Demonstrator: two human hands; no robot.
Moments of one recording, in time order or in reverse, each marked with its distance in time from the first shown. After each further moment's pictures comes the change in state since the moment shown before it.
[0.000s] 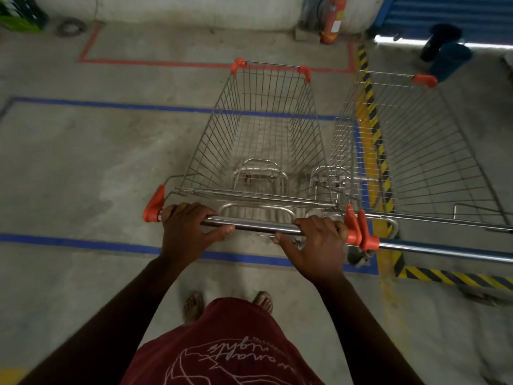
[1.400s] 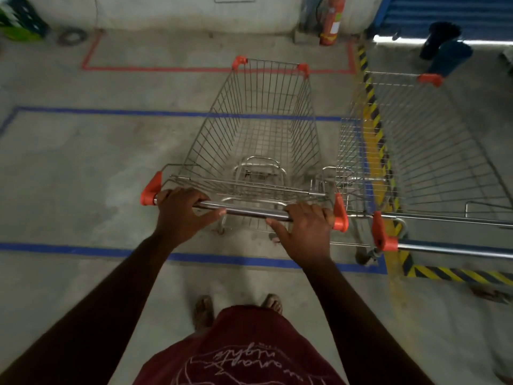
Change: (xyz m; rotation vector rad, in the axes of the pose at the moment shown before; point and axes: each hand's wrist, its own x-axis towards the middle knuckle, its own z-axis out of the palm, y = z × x) left_hand 0.050 -0.064 -0.022 -0.044 -0.063 0.023; right_hand 0.038 -0.056 0.027 -0.056 -0.066 0.040
